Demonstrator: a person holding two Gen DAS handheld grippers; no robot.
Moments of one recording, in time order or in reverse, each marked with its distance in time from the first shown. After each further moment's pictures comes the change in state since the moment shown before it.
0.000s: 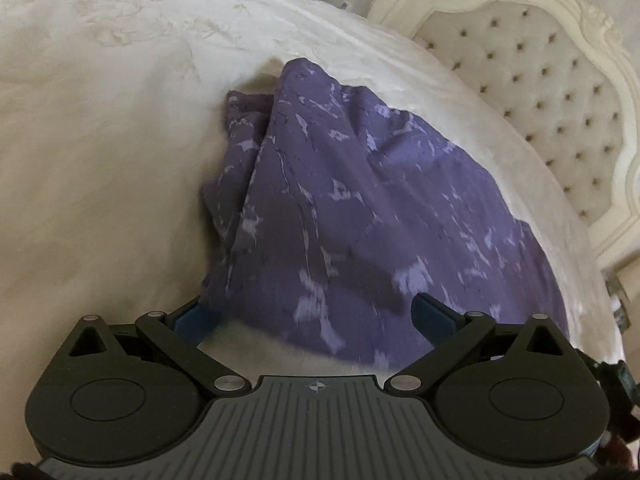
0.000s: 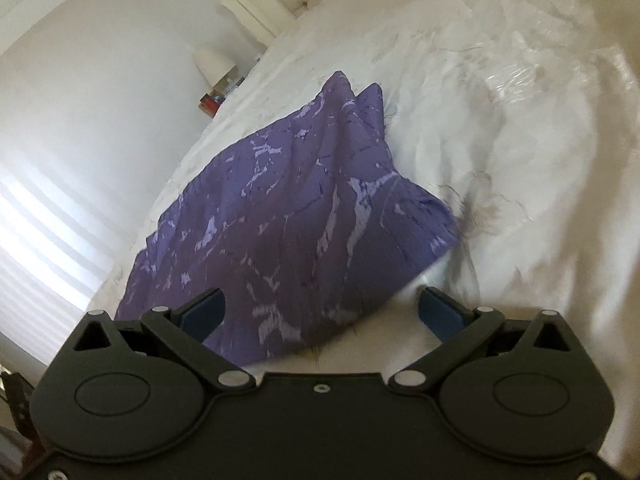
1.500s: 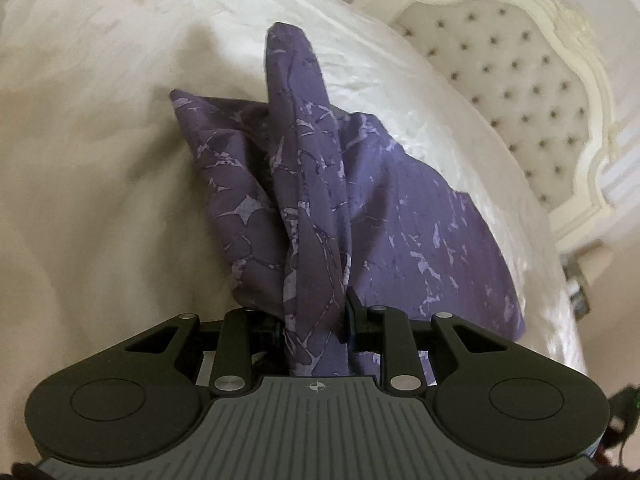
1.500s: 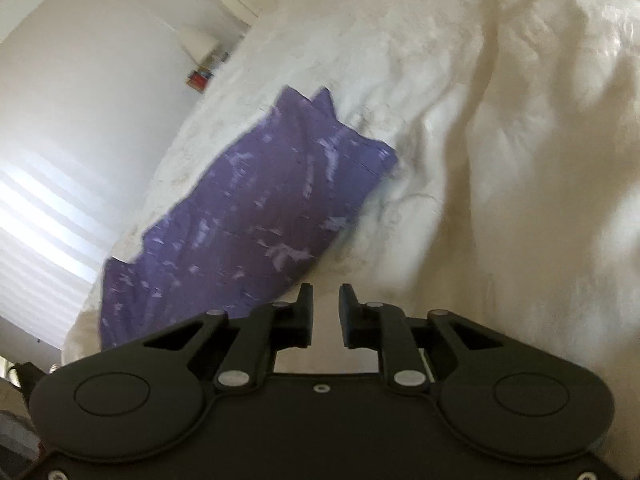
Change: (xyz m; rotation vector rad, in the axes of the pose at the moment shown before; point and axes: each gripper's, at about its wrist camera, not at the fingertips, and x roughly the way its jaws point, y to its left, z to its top) left arm -0.096 0.007 -0.054 -0.062 0.073 -0.105; right arm -0.147 -0.009 -0.054 0.042 0.088 -0.038
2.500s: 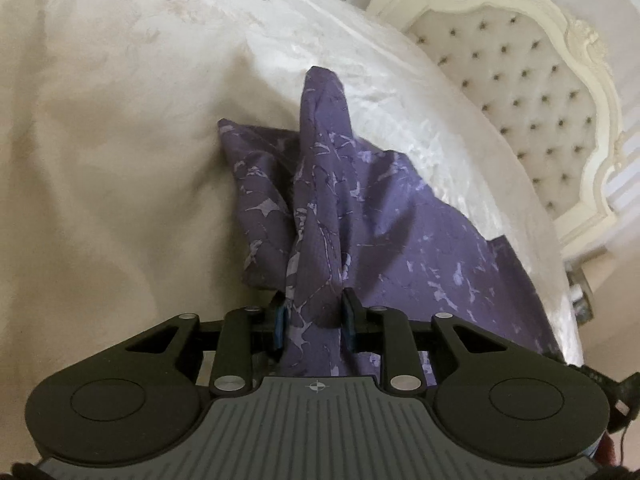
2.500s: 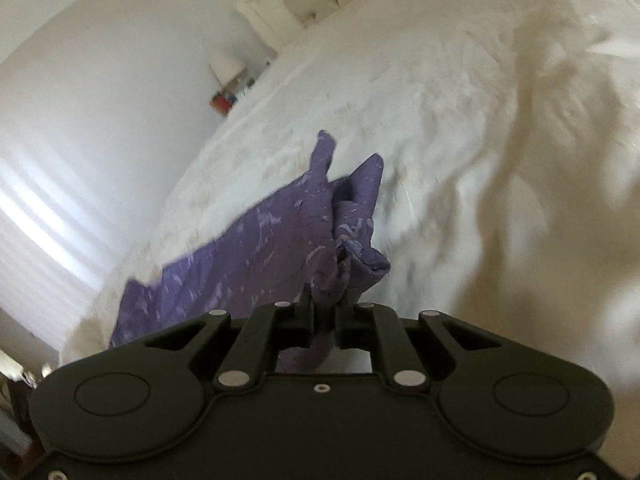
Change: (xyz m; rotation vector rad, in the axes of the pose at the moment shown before) left arm -0.037 0.022 -0.008 0.007 0.002 0.020; right arm -0.011 0.017 0.008 -0.101 -0.067 -0.004
